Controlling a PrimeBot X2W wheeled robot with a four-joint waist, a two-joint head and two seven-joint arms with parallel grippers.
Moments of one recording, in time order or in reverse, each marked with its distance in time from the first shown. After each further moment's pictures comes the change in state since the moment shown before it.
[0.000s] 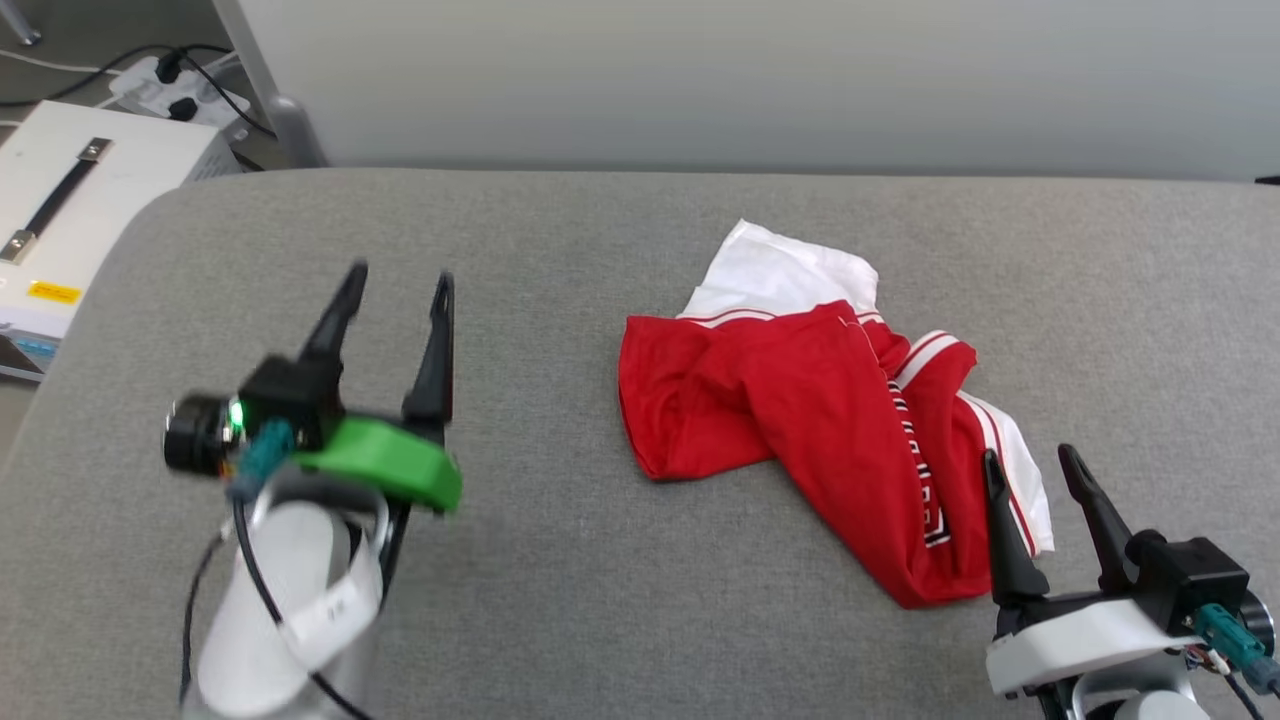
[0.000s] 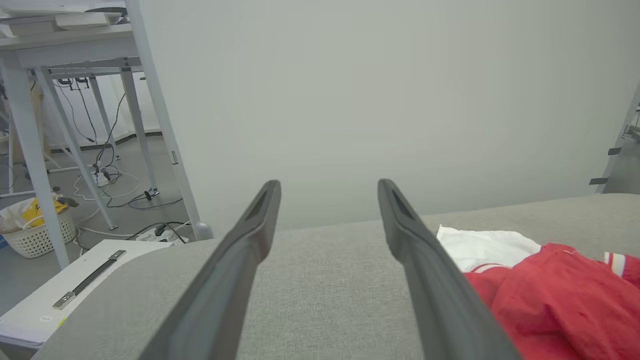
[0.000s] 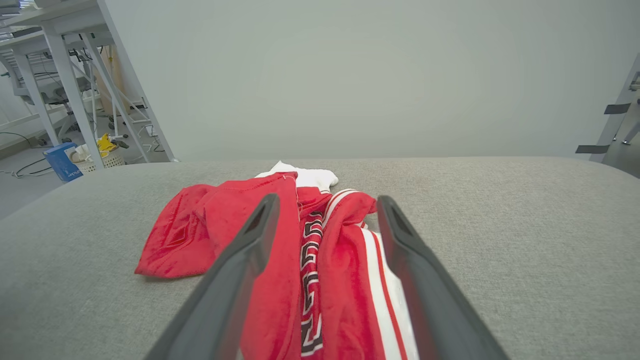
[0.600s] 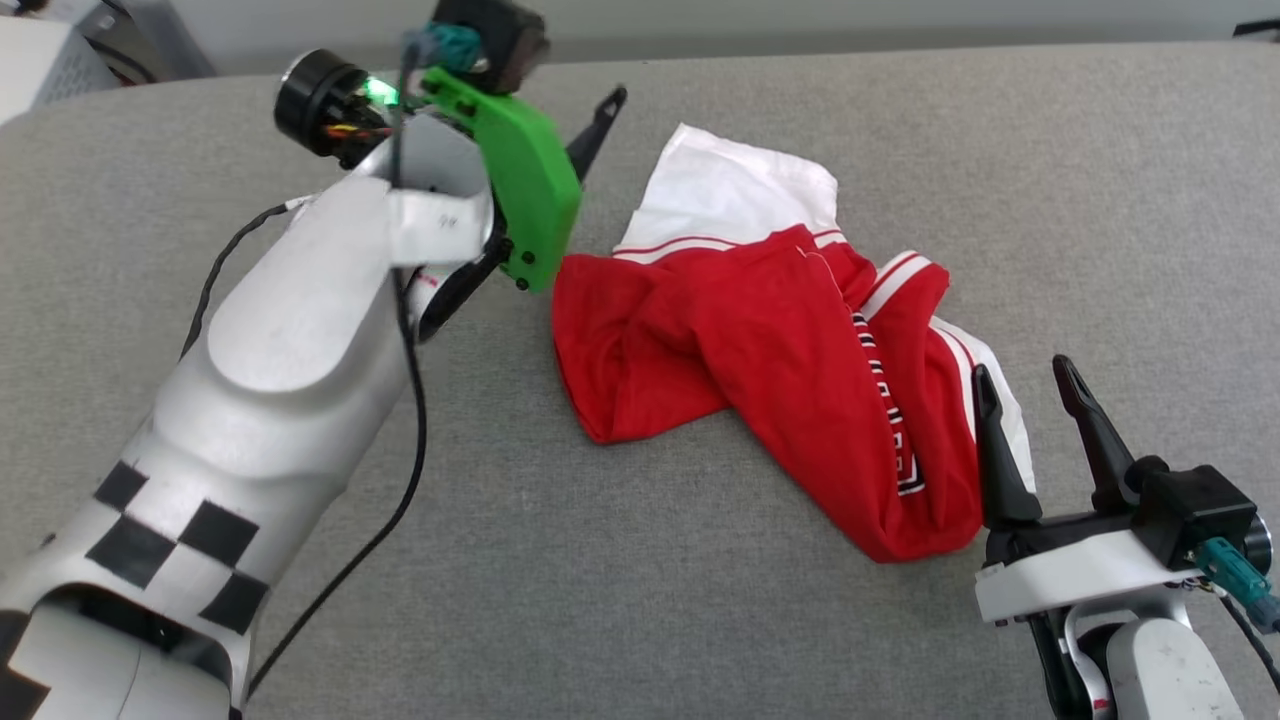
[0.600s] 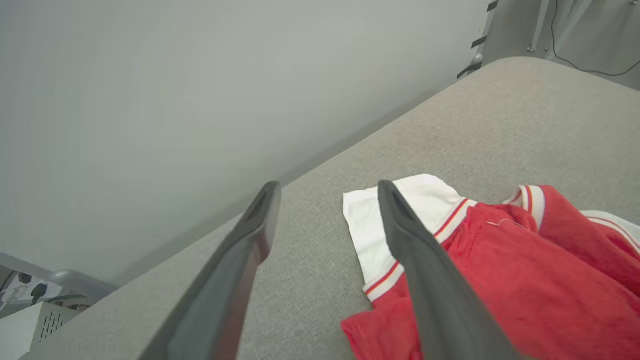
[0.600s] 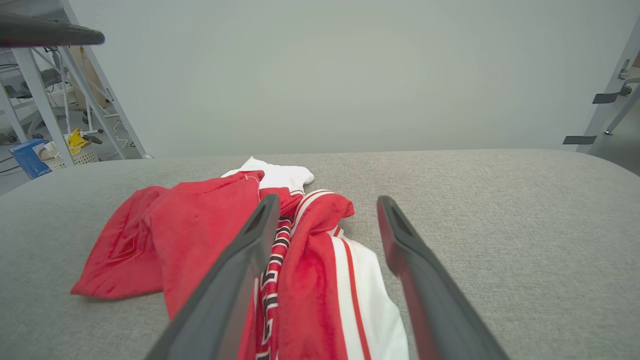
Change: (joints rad) left arm -0.704 0.169 -0.639 0.277 -0.447 -0.003 0.458; right arm -0.113 0.000 0.022 -0.031 -0.008 0.000 0.000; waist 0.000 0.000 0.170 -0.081
